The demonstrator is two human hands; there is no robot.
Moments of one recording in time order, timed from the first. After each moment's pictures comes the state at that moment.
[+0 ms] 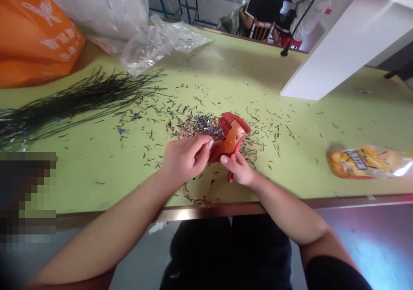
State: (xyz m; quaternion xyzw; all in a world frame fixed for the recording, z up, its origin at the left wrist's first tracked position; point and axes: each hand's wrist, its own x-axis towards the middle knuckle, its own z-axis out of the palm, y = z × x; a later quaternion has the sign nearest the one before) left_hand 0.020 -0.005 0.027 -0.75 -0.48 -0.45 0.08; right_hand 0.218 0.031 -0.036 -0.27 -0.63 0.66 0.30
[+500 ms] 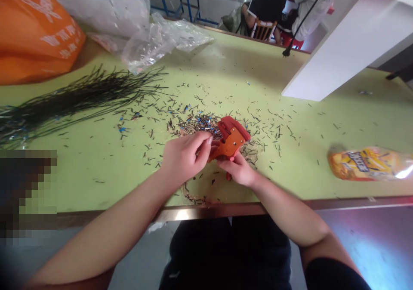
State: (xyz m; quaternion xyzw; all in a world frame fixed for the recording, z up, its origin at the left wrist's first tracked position) left_hand 0.021 -0.005 0.027 -0.73 -0.52 -0.43 0.08; right_hand 0.212 0.031 -0.022 -0.32 -0.59 0.67 0.32
